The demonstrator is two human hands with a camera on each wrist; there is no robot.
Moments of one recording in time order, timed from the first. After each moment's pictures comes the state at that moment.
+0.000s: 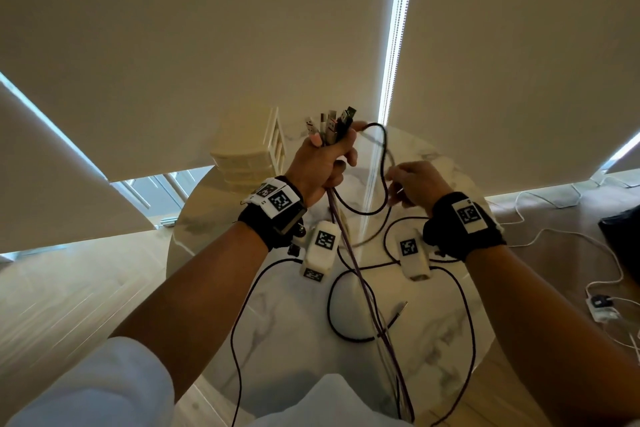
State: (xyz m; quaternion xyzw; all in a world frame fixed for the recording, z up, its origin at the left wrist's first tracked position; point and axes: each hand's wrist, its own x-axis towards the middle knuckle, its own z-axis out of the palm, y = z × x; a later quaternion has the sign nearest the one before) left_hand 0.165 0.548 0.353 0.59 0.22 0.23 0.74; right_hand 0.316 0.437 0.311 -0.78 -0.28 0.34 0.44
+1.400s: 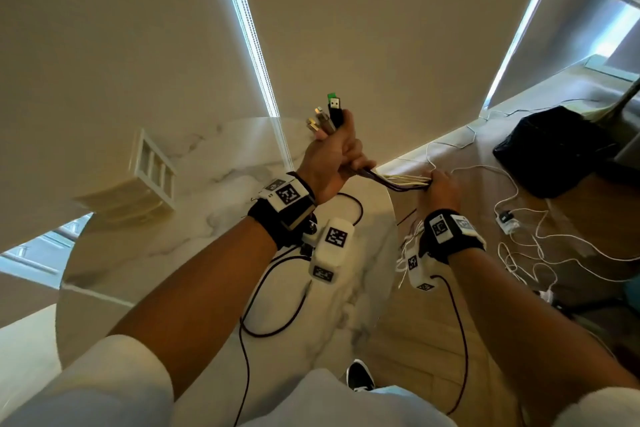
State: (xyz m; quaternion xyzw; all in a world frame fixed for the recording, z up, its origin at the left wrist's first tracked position) left_hand 0.320 0.373 0.347 0.51 0.16 0.08 0.84; right_hand 0.444 0.225 0.220 -0.94 -0.10 0.06 0.31
